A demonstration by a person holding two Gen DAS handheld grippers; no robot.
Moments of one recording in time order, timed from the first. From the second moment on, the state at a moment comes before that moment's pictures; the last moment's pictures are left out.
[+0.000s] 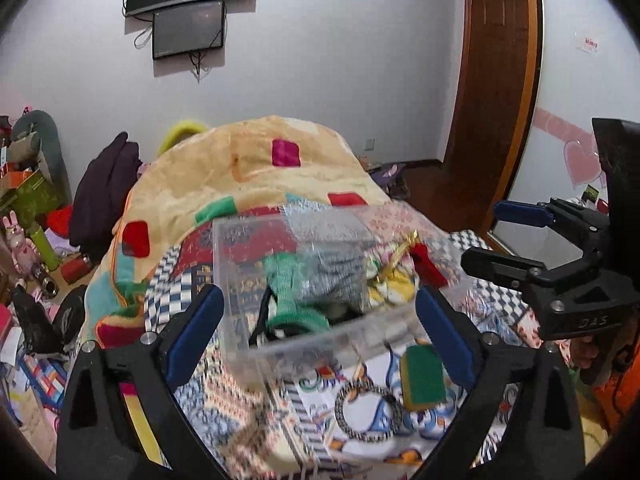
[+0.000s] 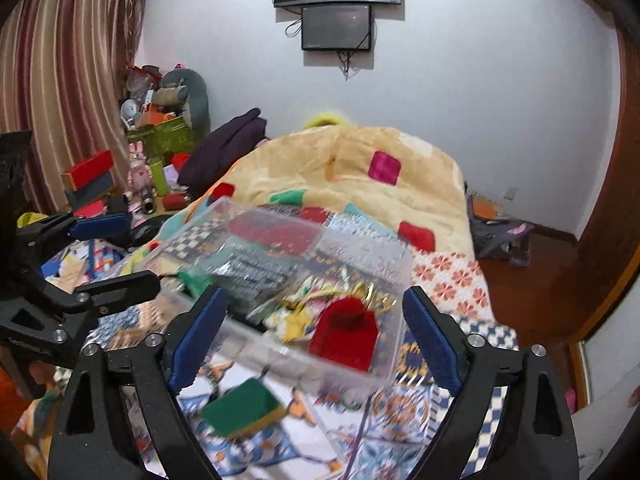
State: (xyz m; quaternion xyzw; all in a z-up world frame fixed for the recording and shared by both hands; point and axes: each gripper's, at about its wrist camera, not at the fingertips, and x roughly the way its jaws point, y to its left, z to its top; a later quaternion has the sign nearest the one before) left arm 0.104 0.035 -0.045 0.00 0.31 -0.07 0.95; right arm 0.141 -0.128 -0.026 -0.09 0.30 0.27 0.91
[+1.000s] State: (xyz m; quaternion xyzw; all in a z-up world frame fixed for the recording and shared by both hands) left arm 0.105 0.017 -0.143 0.02 0.44 -0.08 0.90; right arm 0.127 -0.093 -0.120 -0.08 0.45 0.31 0.83
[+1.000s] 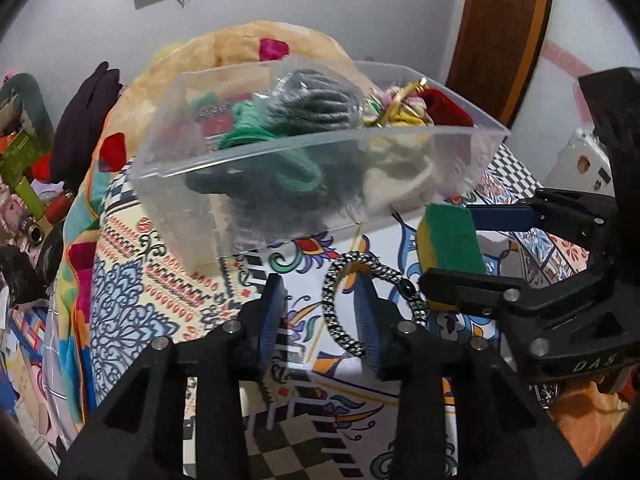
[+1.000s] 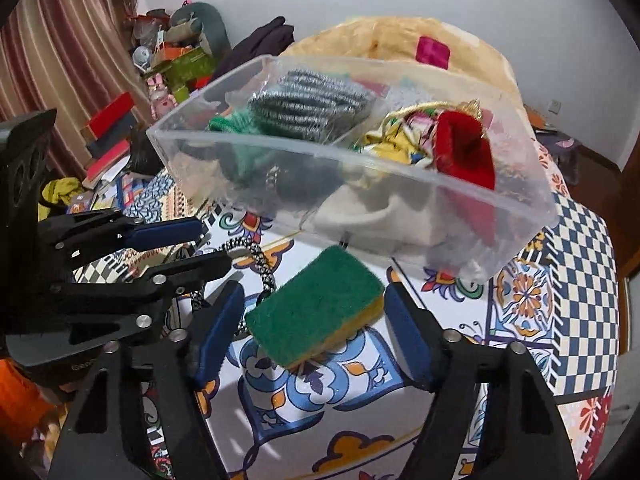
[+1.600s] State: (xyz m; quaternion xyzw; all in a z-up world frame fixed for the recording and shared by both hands) left arm 0.096 0.019 -0.136 0.00 0.42 -0.08 0.90; right arm 0.119 -0.103 -0.101 -0.07 0.42 0.32 0.85
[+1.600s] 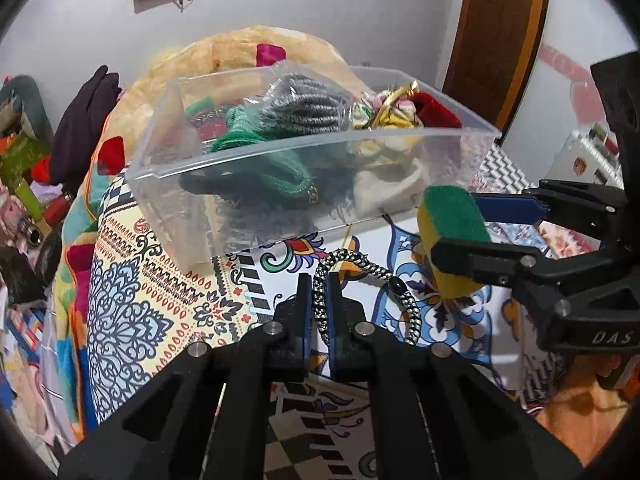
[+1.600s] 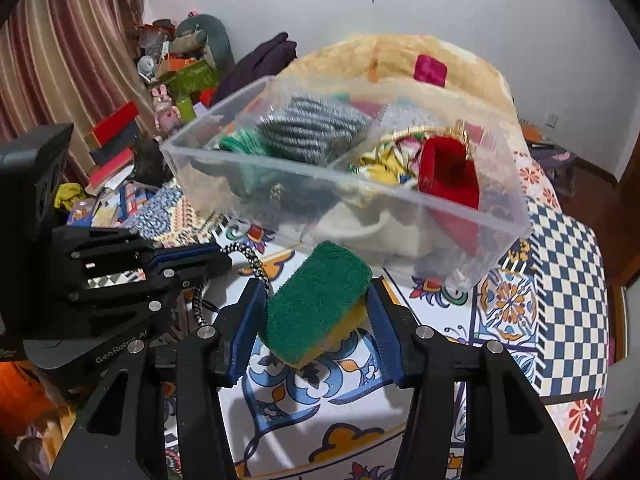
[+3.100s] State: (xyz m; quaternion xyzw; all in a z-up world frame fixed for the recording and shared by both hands) left arm 0.170 0.053 -0.092 -0.01 0.35 -0.03 0.94; right arm 0.184 -0.079 -0.077 -0.10 0.34 0.27 0.89
